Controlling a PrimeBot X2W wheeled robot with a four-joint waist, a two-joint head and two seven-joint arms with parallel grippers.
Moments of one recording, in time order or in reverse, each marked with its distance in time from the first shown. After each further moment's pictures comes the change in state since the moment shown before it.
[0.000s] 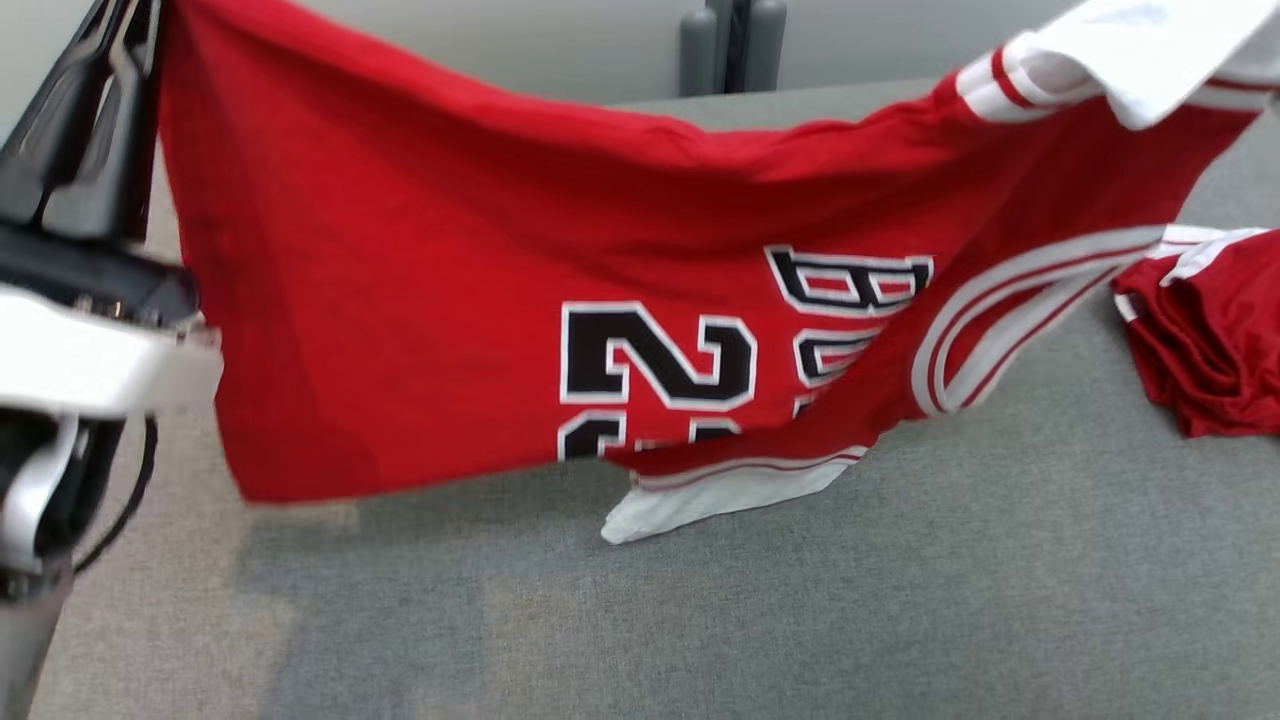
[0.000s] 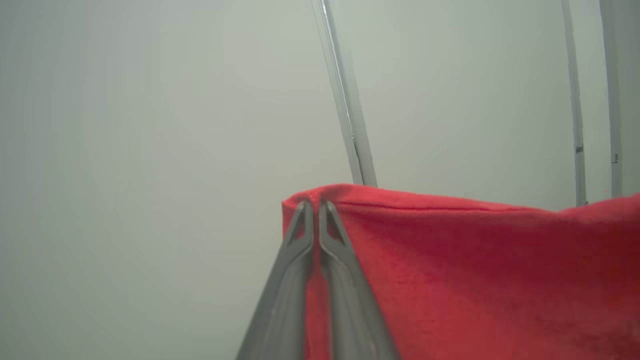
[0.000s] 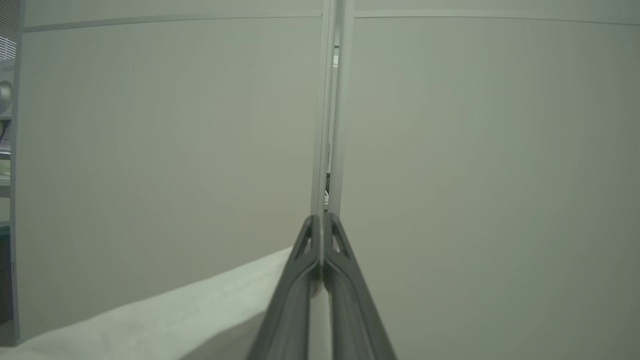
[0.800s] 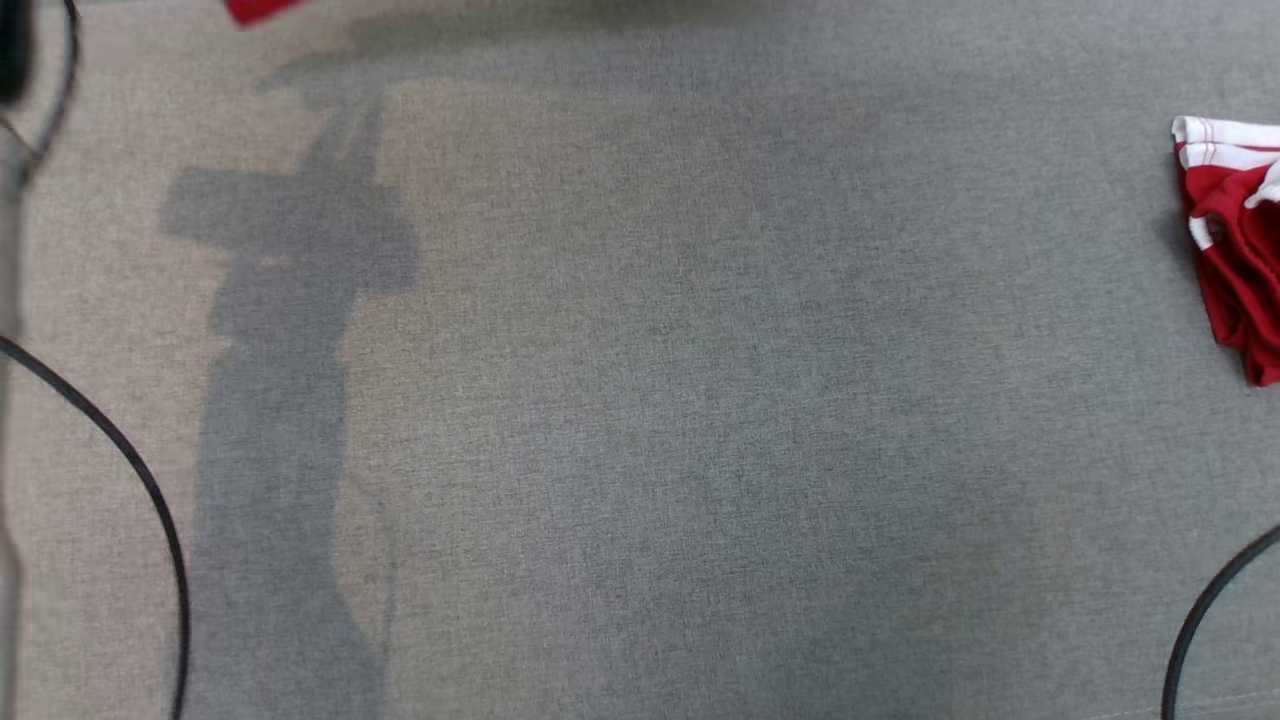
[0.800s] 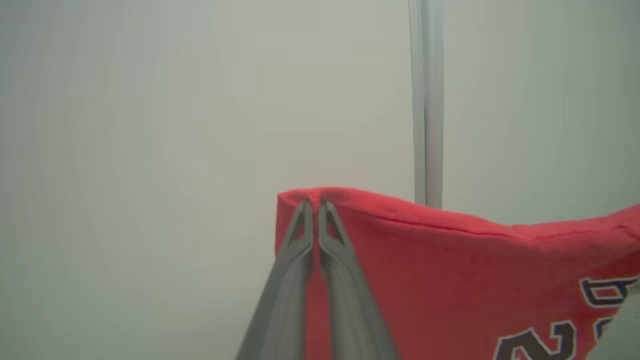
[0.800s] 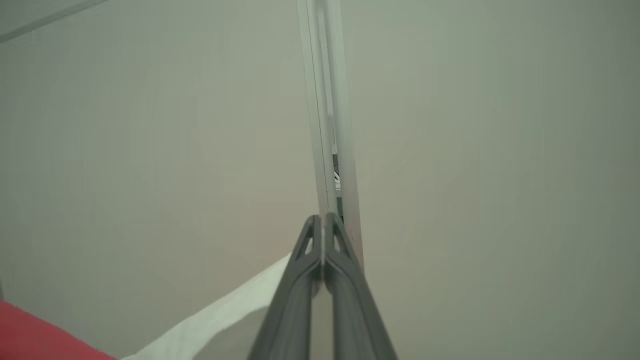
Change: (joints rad) left arm -0.830 -0.209 -0.147 1.102 -0.007 -0.244 -0.301; right arm -0.759 0.041 0.295 0.906 0.157 0.000 -0.396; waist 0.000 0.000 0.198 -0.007
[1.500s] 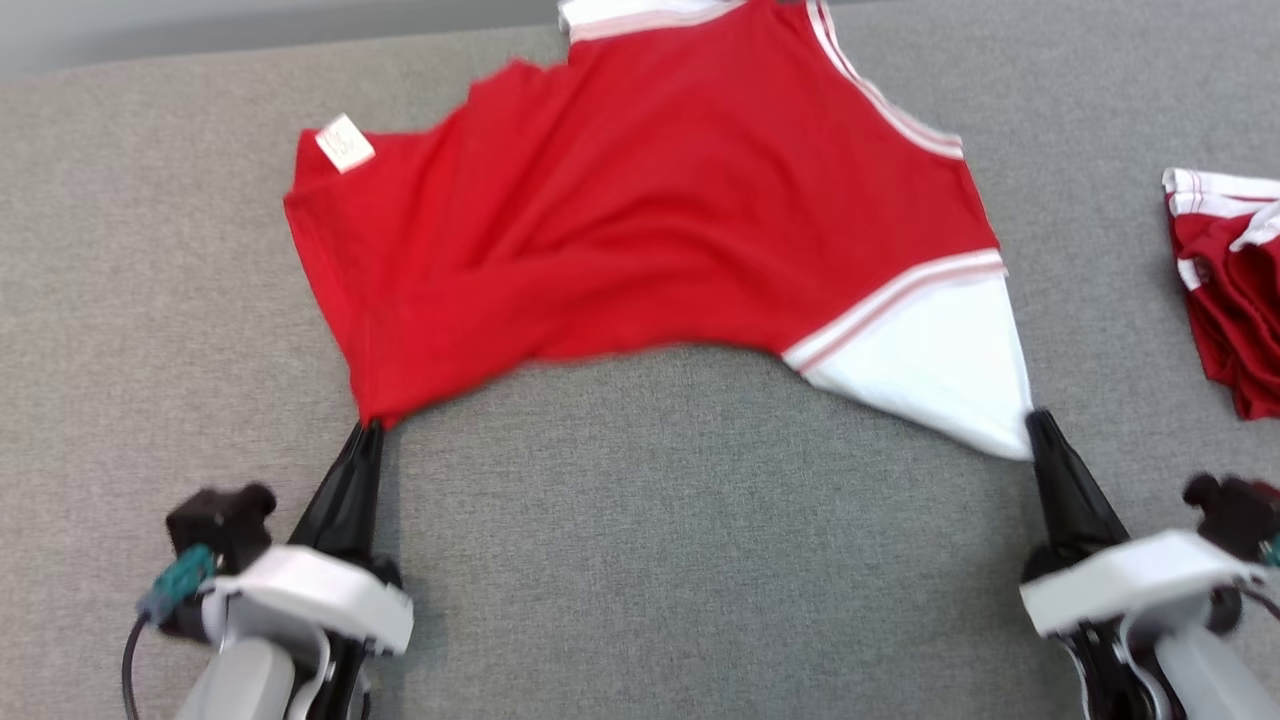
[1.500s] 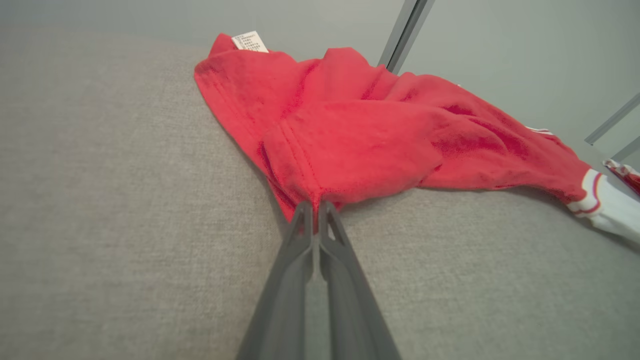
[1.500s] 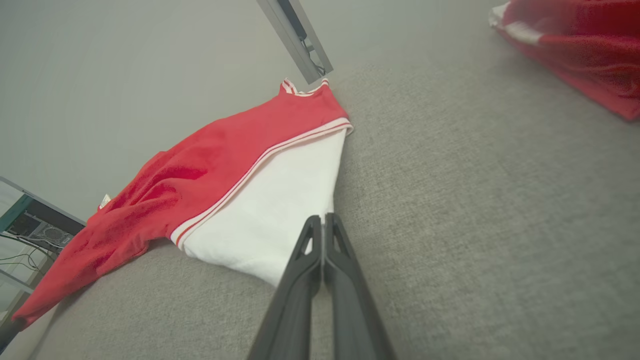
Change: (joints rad) left arm 1.039 -0.159 0.060 -0.253 -0.104 0.047 -0.095; right arm 1.183 -0.023 0.033 -0.307 0.322 0.000 -0.032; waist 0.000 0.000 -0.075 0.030
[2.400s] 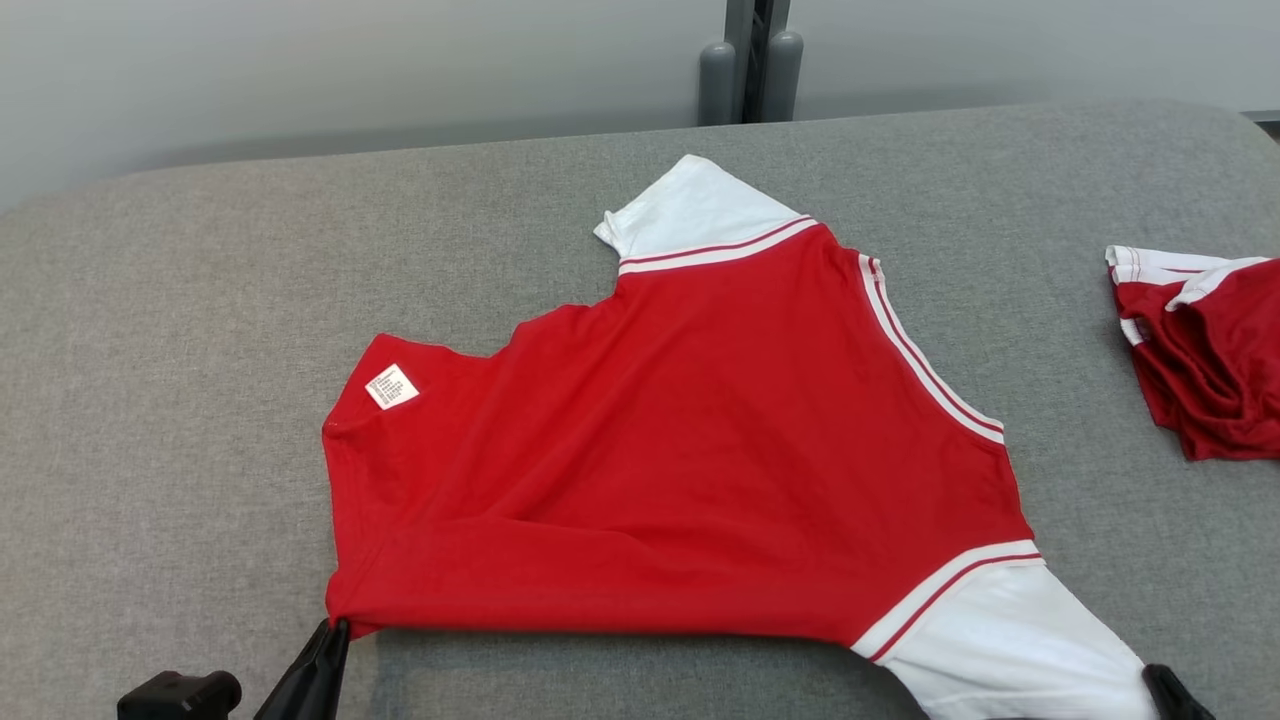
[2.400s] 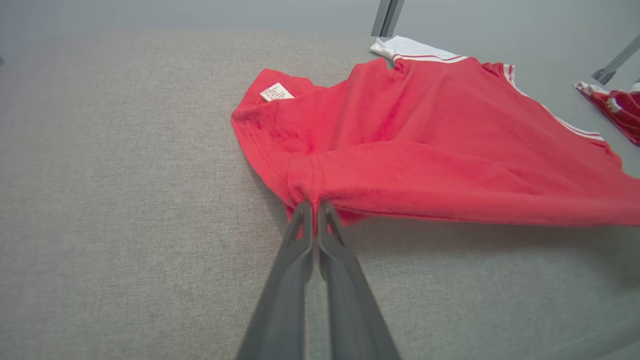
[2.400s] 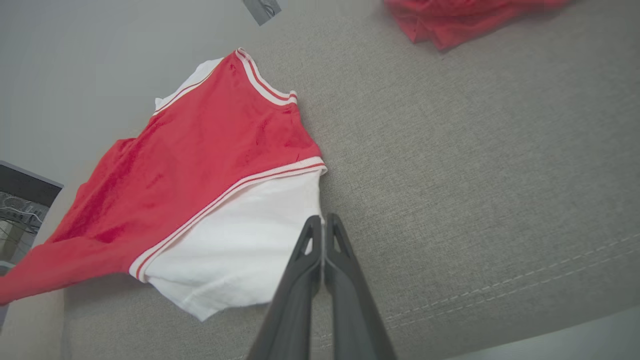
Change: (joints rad) left arm 0.564 0.219 0.028 -0.748 0.026 0.291 0.371; right arm 0.665 0.184 -0.477 -0.661 -0.170 0.000 0.581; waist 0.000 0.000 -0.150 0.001
